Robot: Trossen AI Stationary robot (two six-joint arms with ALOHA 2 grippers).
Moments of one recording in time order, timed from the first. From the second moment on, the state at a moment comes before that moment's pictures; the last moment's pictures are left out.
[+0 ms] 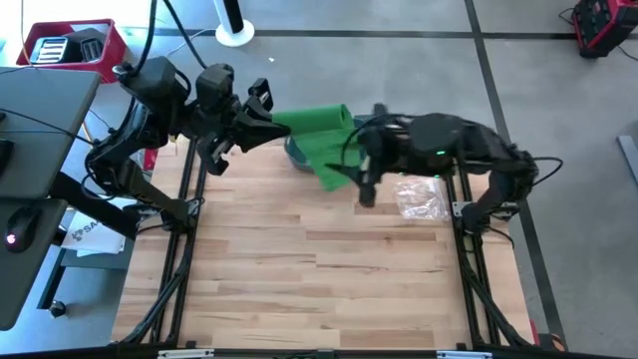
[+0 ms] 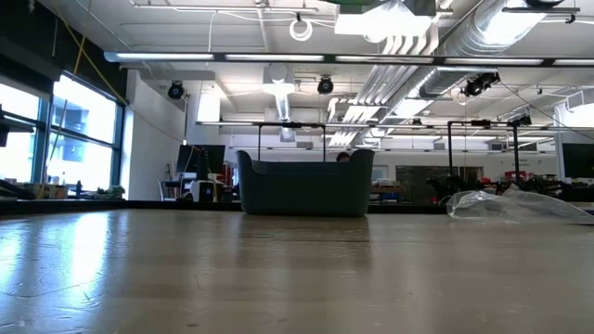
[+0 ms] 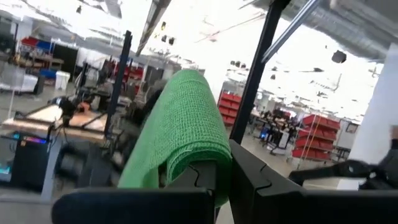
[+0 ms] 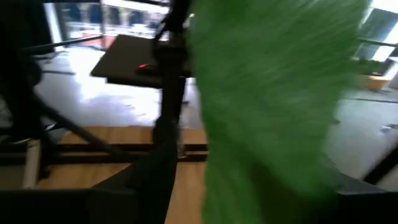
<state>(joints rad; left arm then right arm) 0.04 1.48 2.12 -0.36 0.28 -0.34 0.18 1.71 2.34 -0.88 0.39 -0.09</state>
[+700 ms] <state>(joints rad) 0.23 1.43 2.12 -0.68 -0.07 -0.03 0.25 1.78 2.34 -0.82 0.10 0.12</state>
